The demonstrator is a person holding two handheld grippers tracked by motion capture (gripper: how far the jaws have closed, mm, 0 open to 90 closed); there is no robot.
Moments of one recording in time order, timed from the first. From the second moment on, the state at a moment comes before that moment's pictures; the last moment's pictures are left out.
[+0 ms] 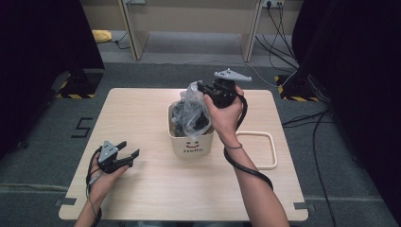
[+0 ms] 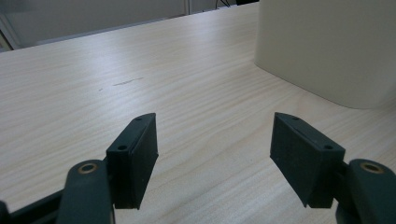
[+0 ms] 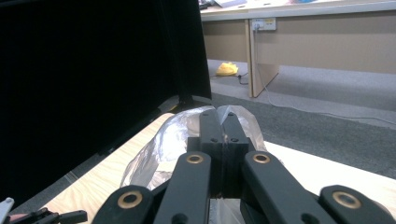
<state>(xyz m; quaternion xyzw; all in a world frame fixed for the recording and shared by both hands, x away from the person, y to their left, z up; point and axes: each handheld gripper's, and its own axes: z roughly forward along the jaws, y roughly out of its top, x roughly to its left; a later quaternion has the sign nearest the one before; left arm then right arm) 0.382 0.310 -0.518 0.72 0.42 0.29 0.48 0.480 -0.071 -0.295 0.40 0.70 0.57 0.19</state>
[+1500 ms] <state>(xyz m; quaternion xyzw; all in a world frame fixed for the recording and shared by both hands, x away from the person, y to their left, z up) 0.383 0.311 -0.518 0.71 0.43 0.29 0.48 0.473 -0.072 -0.264 0.38 0.67 0.61 0.20</state>
